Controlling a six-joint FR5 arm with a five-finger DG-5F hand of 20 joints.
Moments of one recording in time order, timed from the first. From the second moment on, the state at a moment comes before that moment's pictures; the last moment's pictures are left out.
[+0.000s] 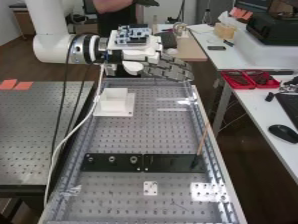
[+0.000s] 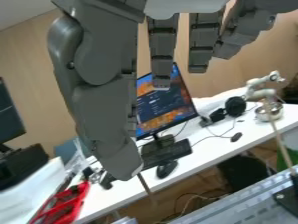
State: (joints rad) arm 1.69 -1.80 -1.81 -2.69 -1.36 -0.39
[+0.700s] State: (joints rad) arm 1.78 -1.90 -1.73 -2.73 -1.44 -0.37
